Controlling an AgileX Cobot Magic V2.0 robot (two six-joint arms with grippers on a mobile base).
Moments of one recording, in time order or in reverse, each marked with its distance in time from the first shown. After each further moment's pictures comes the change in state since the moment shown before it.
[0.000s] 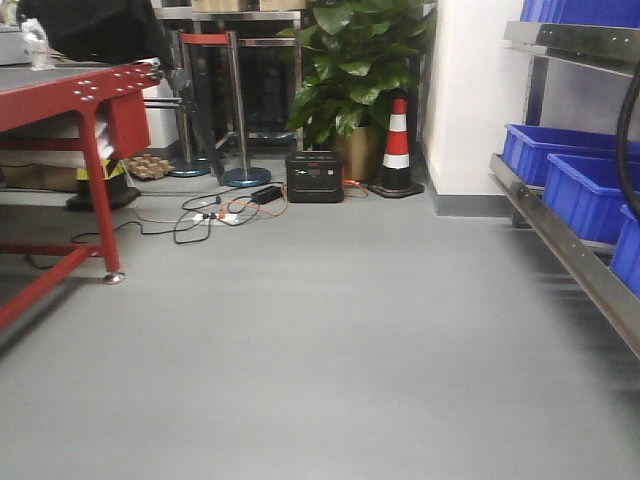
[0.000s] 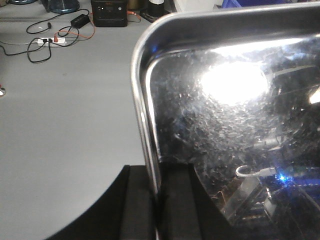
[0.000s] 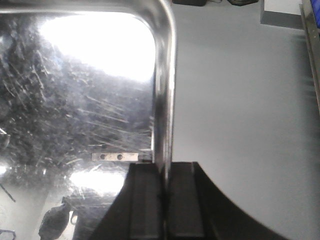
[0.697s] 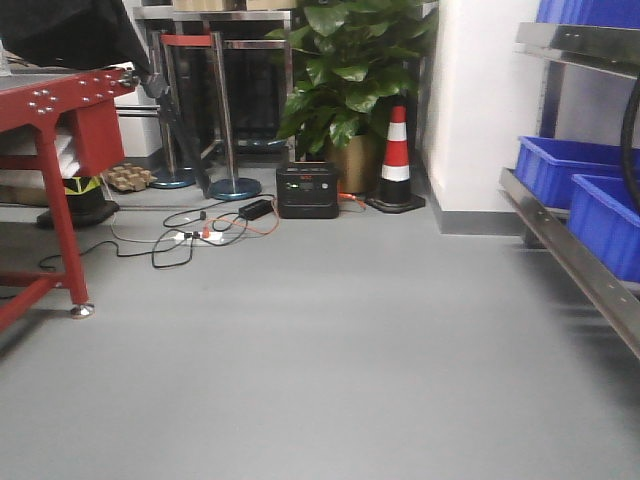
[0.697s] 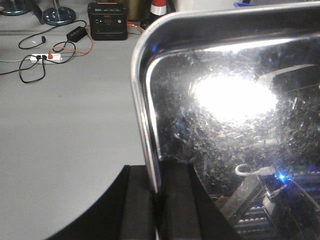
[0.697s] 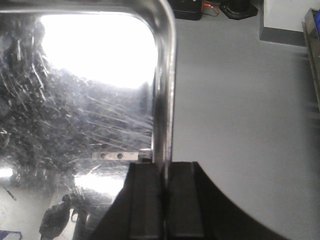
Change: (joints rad) left arm 0.000 0.000 0.000 0.000 0.000 0.000; right arm 0.000 -0.001 0.000 0.000 0.000 0.000
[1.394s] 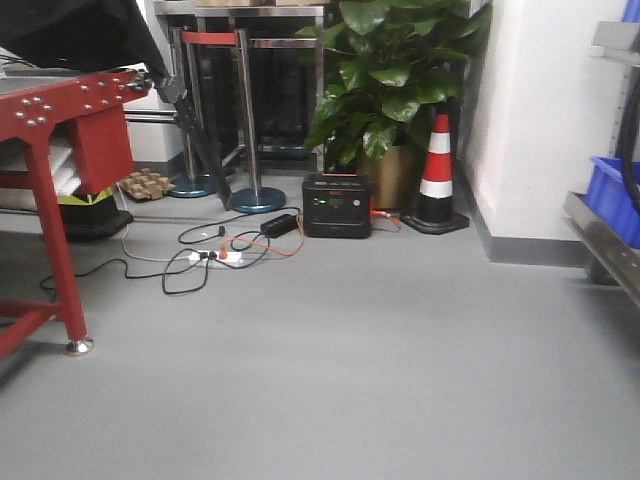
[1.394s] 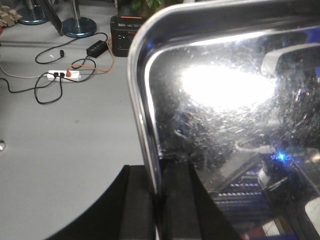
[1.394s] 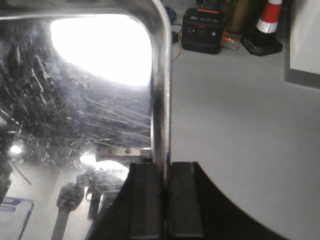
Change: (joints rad) left arm 0.004 -0.002 -0.002 0.000 0.000 -0.002; right arm -0.006 0.000 0.000 -0.012 -0.068 -0.002
